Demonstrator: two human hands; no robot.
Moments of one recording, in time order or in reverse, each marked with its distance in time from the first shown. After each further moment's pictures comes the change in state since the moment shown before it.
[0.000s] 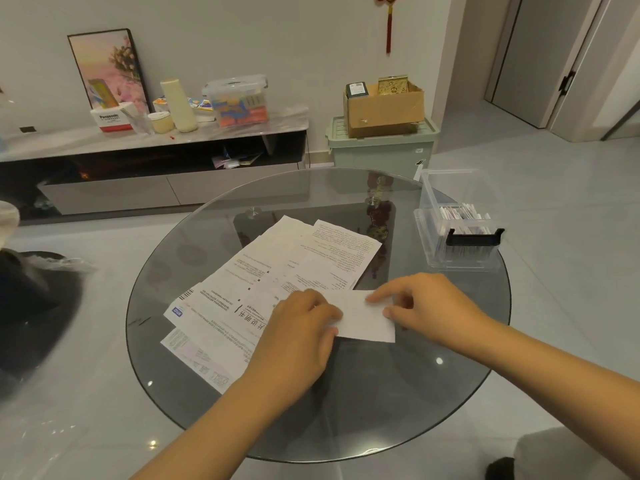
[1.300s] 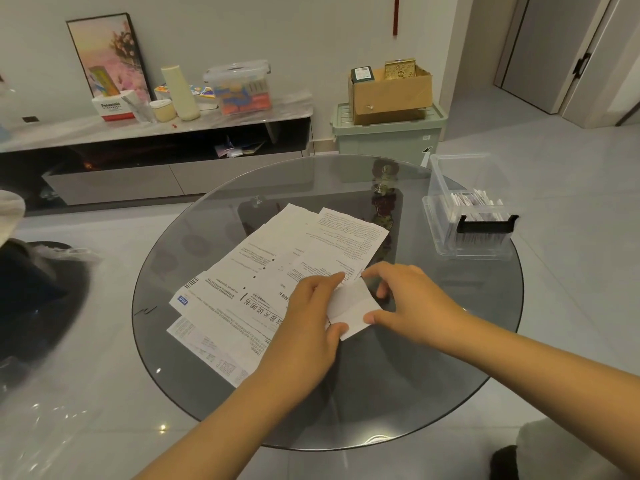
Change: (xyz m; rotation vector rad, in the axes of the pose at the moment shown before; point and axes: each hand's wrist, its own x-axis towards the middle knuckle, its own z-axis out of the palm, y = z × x) left_hand -0.004 0.007 0.006 -0.252 -0.017 -0.150; right_hand 0.013 -0.004 0.030 -0.089 0.027 -0.114
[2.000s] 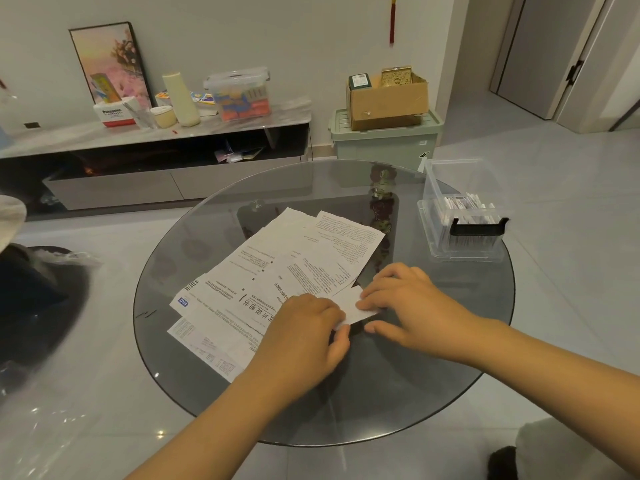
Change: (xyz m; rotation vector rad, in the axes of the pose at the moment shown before) left_hand 0.001 -0.002 -0.006 0.348 -0.008 0.295; right_hand -0.009 0.011 -0.006 -0.250 0.000 -0.343
